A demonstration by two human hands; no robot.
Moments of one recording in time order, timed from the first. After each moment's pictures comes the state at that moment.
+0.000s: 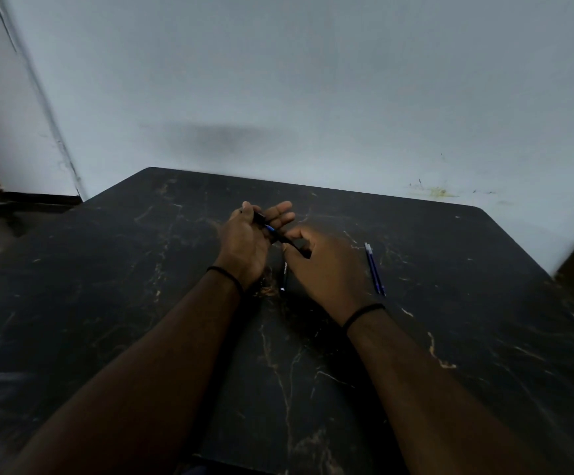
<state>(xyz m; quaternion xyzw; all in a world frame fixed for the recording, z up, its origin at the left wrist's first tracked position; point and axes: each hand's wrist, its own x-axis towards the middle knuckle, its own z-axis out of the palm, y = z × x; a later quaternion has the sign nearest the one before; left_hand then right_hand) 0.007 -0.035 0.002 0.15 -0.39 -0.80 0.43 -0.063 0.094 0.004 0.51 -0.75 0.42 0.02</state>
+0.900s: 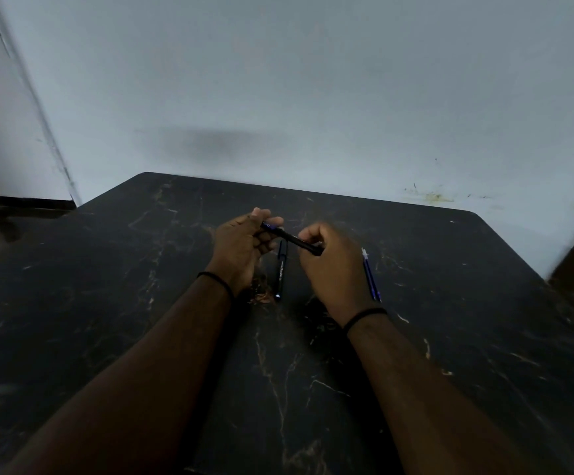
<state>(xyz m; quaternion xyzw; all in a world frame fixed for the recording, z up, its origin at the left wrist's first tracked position) 0.013 -0.031 0.005 0.25 -0.50 -0.72 0.42 -0.073 0.093 0.004 0.43 -0.74 0.52 0.01</state>
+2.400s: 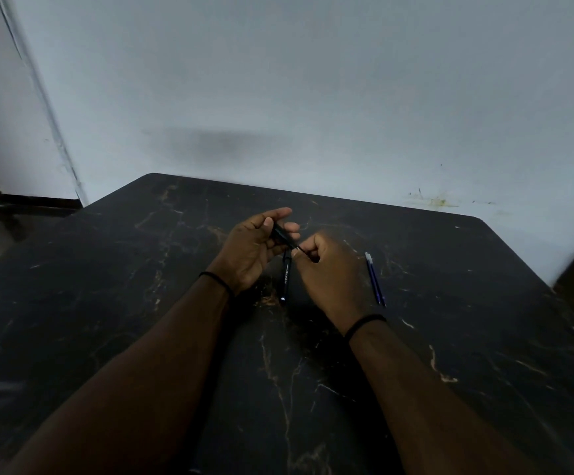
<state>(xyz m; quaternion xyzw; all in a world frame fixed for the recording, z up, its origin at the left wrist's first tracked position) 0.015 -0.045 0.001 0.12 -0.53 -0.77 0.35 -0.063 0.088 0.006 0.43 -0.75 0.50 -0.03</state>
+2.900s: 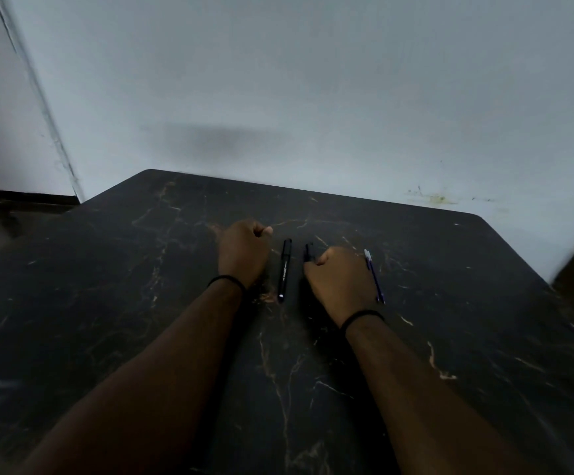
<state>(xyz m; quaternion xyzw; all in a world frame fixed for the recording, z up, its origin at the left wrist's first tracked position) 0.008 -0.052 -0.017 0.42 -0.77 -0.26 0.40 -0.082 0.089 -0.008 0.36 -0.86 0.35 -0.01</state>
